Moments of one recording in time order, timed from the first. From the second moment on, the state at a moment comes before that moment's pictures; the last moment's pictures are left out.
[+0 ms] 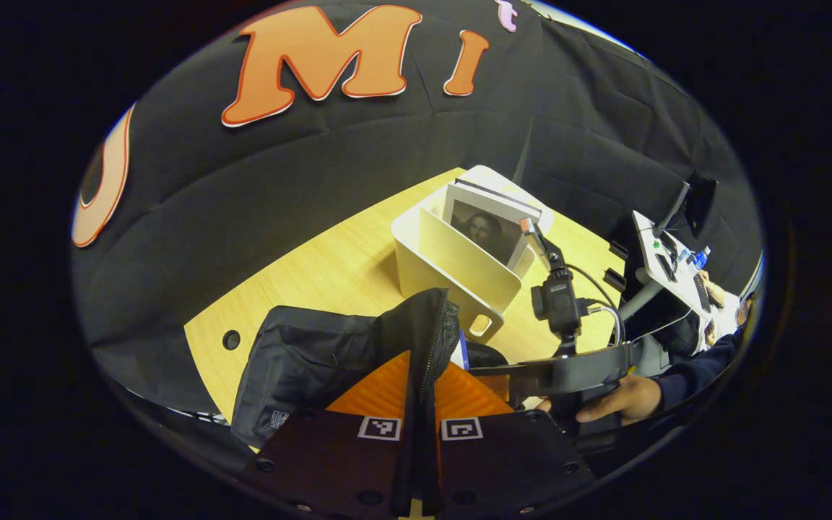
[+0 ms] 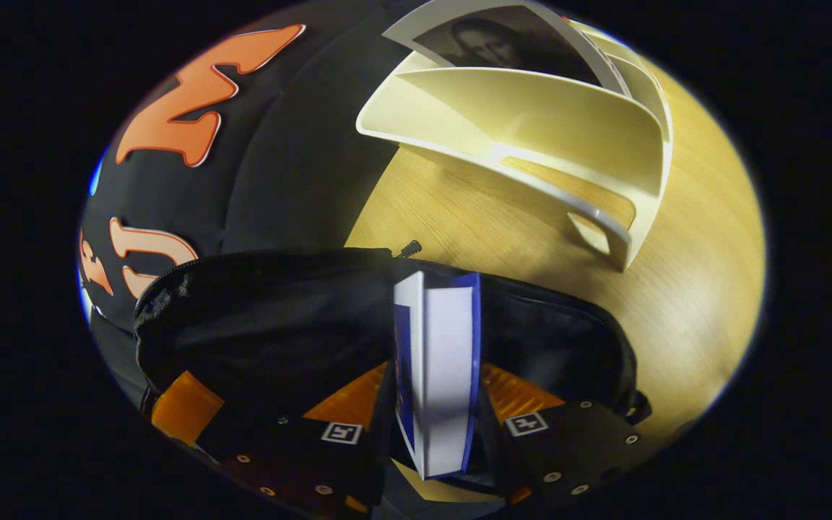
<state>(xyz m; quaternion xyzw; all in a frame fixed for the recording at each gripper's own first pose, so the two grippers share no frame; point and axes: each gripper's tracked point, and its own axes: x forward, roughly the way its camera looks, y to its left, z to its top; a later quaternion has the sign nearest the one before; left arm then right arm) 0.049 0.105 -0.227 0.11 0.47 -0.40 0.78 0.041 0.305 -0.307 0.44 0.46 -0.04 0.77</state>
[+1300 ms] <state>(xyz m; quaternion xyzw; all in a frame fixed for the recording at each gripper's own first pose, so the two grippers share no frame) 0.044 0.110 -0.254 0.12 0.51 -0.31 0.80 0.096 0.040 -0.124 0.04 0.52 0.05 0.85</state>
